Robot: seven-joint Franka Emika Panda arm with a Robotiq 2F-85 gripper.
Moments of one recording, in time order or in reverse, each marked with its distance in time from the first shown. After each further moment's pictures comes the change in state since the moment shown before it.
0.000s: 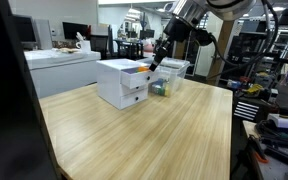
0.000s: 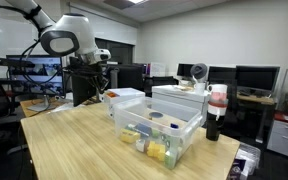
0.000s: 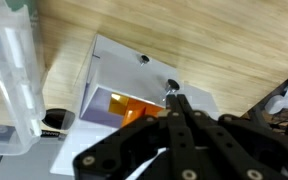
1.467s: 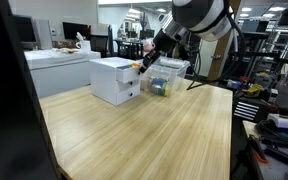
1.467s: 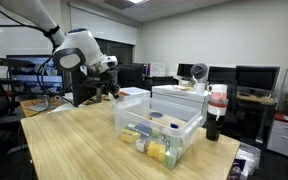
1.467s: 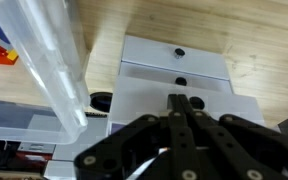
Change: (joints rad) arm -0.060 0.231 0.086 0.079 0.159 0.318 -0.007
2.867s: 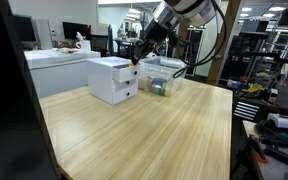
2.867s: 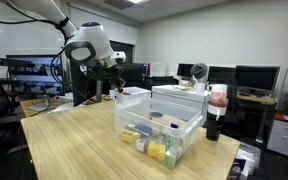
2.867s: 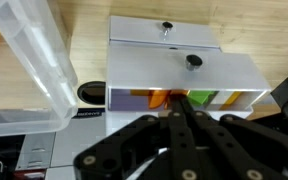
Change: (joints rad) arm -0.005 0.039 -0.020 0.163 0.122 -0.182 0.002
